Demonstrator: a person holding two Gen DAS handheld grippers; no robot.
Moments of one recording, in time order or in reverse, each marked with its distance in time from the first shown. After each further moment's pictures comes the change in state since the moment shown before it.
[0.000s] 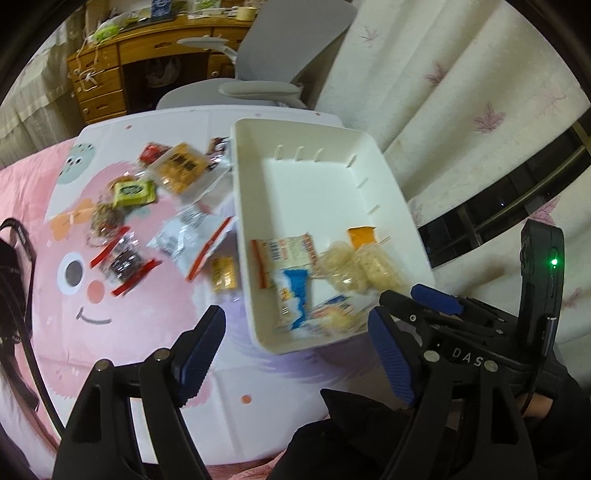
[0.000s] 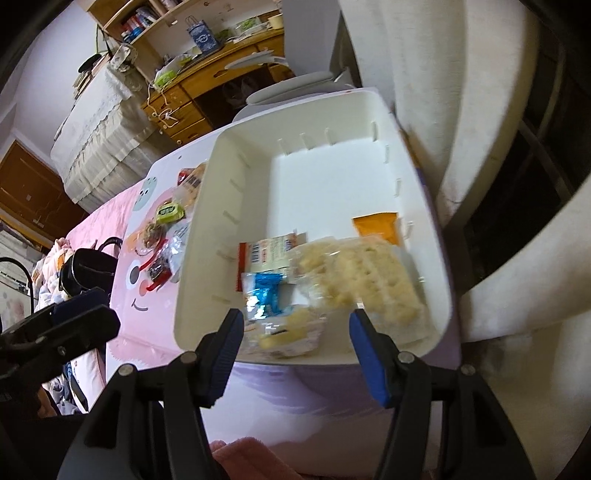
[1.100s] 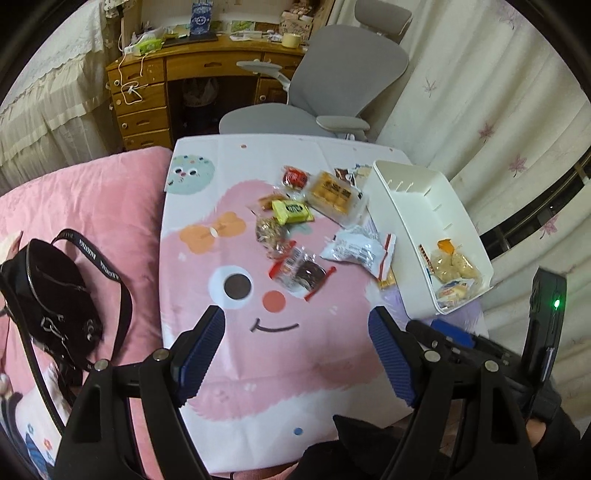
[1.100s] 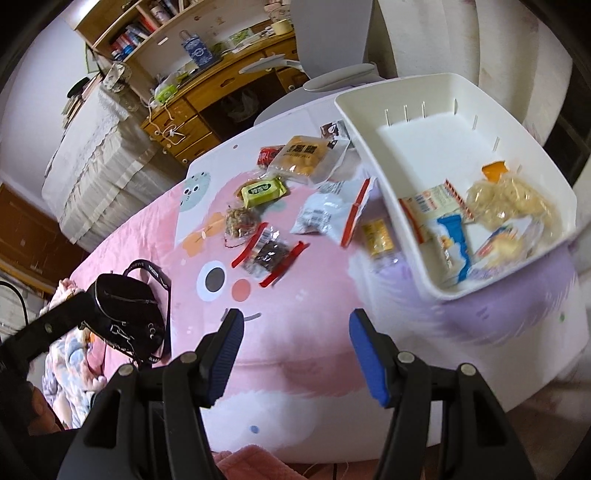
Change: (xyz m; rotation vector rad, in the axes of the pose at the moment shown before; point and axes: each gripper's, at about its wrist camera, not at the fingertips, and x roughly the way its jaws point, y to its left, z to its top) left arm -0.115 0.244 -0.001 0.047 -0.087 0.016; right arm 0.044 0.221 -0.058 0.184 -0.090 -0.029
